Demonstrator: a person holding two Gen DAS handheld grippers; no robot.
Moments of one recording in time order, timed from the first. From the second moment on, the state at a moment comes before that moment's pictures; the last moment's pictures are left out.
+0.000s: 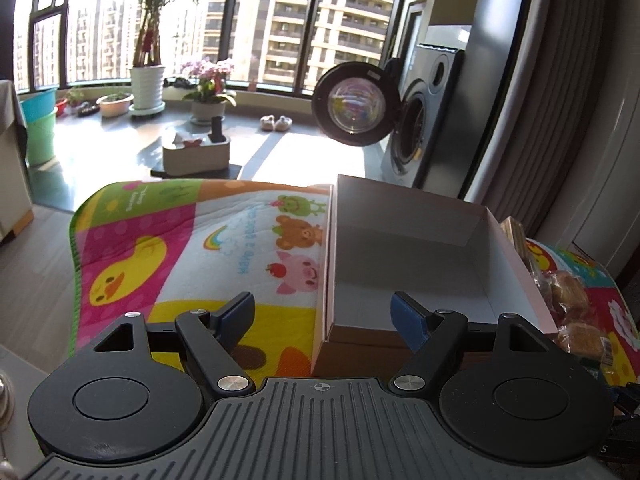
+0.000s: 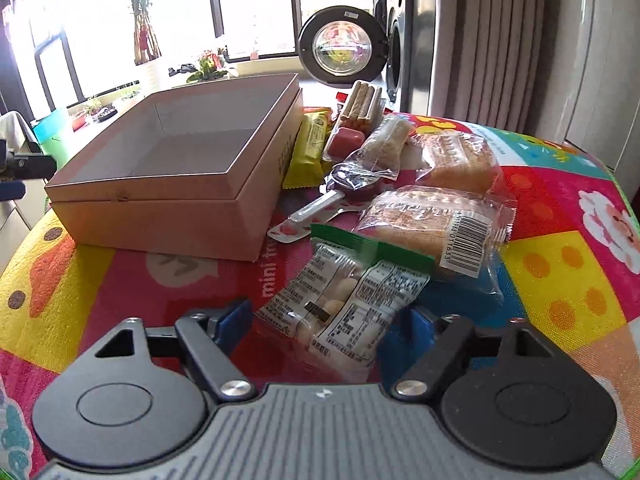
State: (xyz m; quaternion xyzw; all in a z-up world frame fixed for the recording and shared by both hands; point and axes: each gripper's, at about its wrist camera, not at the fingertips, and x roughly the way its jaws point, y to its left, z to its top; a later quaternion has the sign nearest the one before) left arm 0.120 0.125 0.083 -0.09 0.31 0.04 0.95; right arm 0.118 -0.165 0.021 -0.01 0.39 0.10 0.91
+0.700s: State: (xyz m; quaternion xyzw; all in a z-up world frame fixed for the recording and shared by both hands) left arm 0.210 0.135 0.036 -0.10 0.37 0.01 0.92; right arm 0.110 -0.126 0.230 0.00 0.31 0.17 0.94
